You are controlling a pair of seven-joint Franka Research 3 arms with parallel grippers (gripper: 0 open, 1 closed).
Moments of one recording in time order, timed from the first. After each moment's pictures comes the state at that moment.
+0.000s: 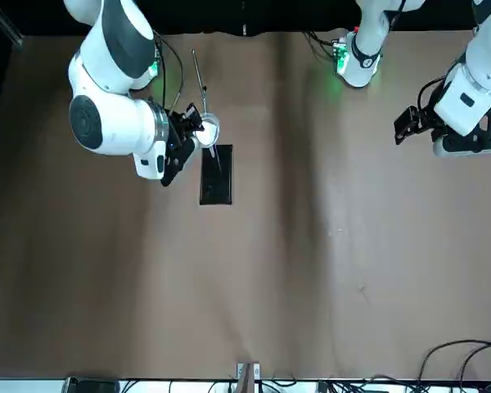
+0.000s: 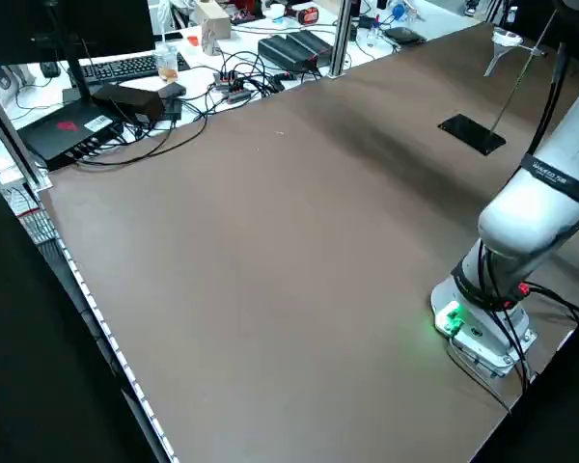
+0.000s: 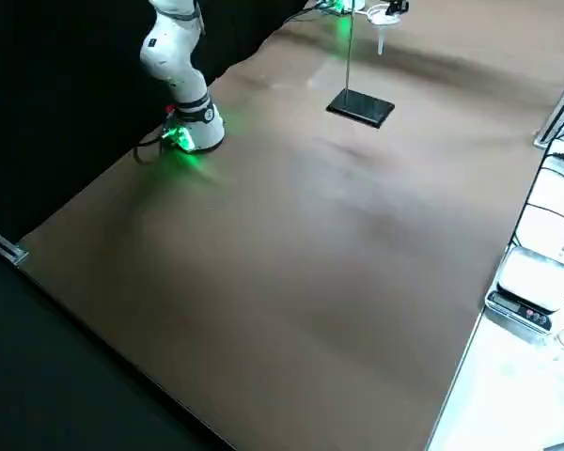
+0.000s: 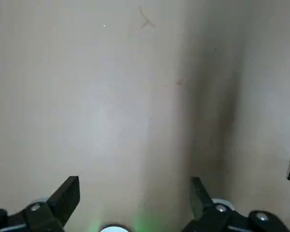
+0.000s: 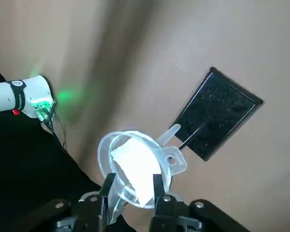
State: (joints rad) left arm -0.11 0.00 -0.08 -1.57 -0.01 1.51 -0.23; right arm 0.40 0.28 0.06 -1.50 0.53 1.53 -0.19
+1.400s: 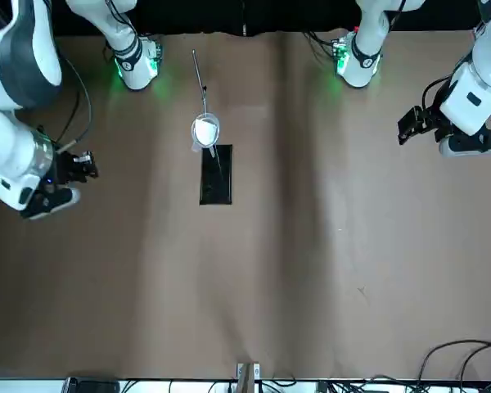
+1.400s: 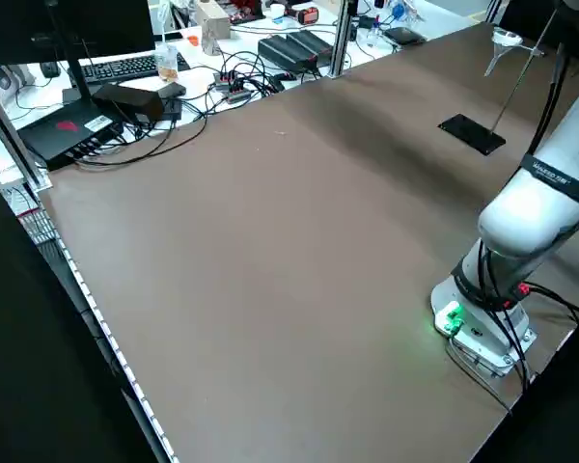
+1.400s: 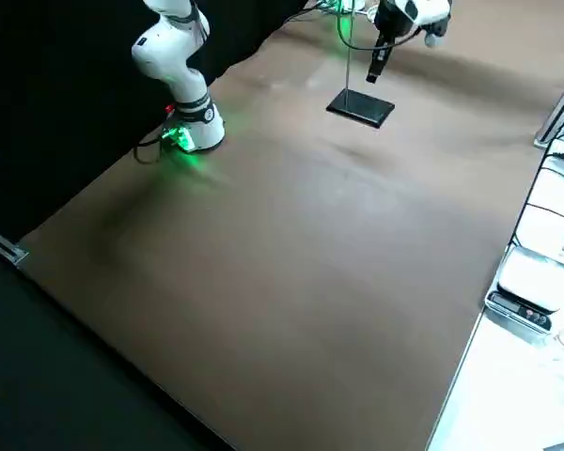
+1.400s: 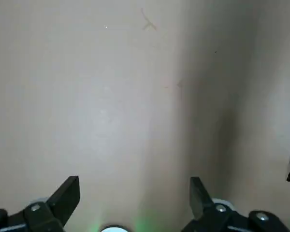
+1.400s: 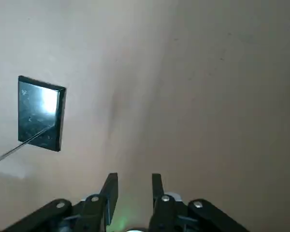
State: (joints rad) left arm -0.11 0.00 -0.07 -1.57 -0.01 1.51 -0.22; right arm 0.08 0.21 0.03 -1.48 0.06 1.48 -0.16
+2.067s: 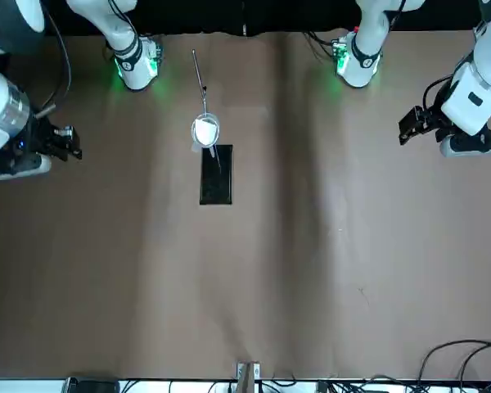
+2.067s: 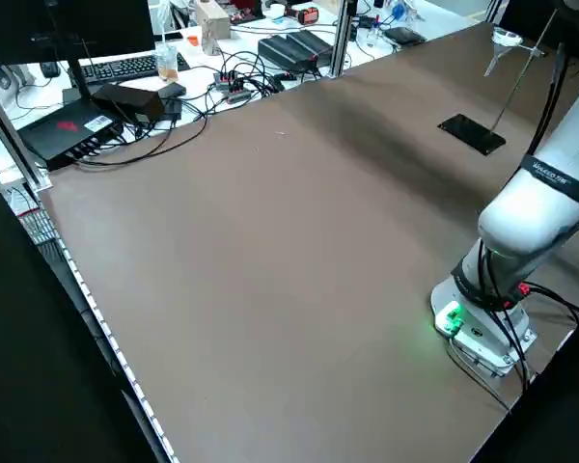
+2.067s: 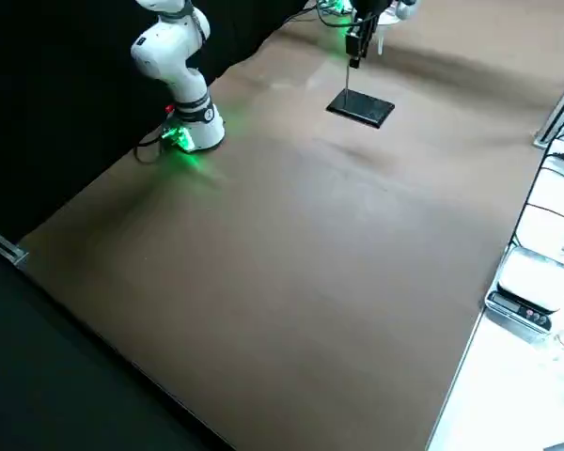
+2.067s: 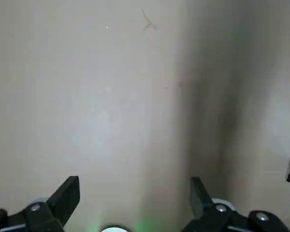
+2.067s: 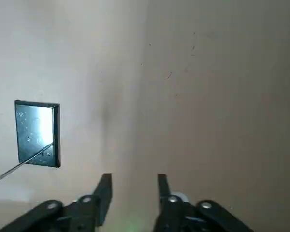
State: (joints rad) left arm -0.11 0.00 -0.06 -1.56 -0.01 1.51 -0.22; right arm 0.05 0.00 0.03 -1.68 0.04 1.58 -0.03
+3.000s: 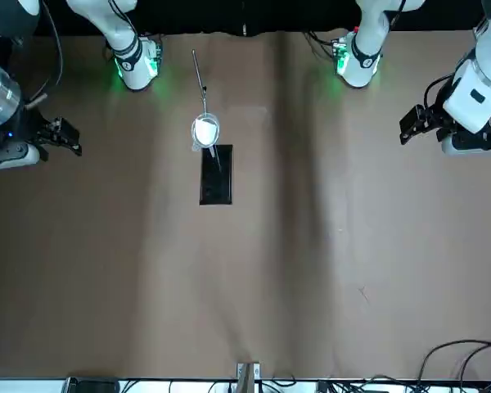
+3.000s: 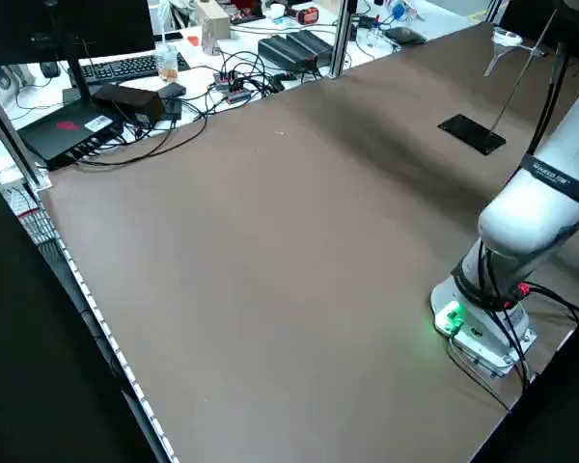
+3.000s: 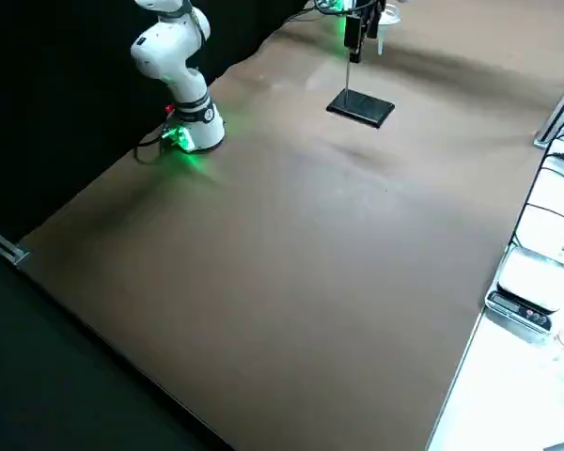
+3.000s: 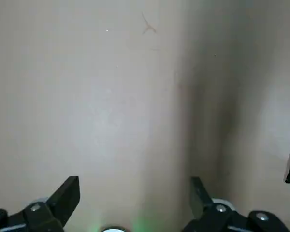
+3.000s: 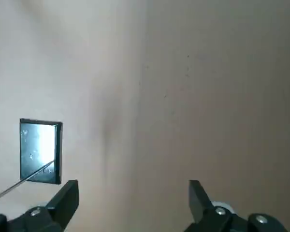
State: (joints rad) left arm -0.11 0.00 -0.06 -1.55 -0.01 1.51 -0.22; right arm 0.04 -0.04 0.03 -1.69 0.04 1.65 -0.03
